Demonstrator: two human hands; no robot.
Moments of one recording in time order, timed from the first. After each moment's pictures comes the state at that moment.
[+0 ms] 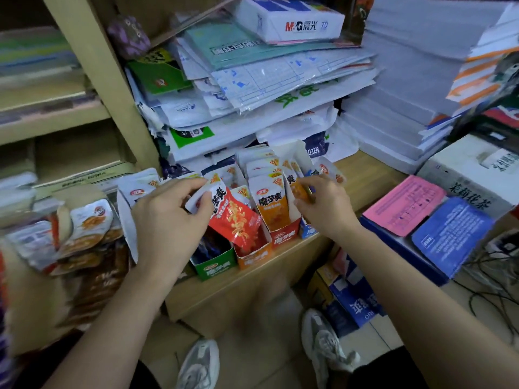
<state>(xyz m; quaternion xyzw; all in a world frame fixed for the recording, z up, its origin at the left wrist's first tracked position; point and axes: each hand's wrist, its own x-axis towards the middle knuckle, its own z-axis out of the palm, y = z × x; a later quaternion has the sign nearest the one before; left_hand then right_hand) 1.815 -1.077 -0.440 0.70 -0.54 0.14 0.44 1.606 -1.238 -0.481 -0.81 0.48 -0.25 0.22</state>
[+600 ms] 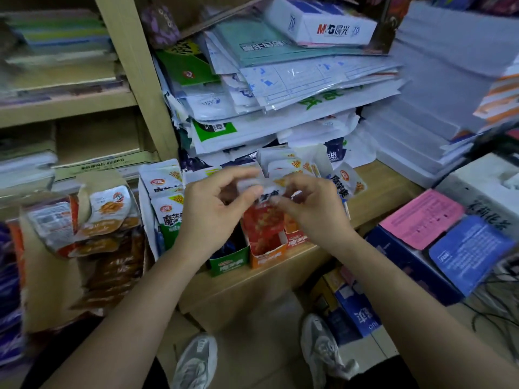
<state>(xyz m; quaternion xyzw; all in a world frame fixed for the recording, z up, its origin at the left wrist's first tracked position) 1.810 -1.092 -0.443 0.61 -0.55 -0.09 0.56 1.650 -1.197 -0.453 -0.80 0.30 -0.36 0.37</state>
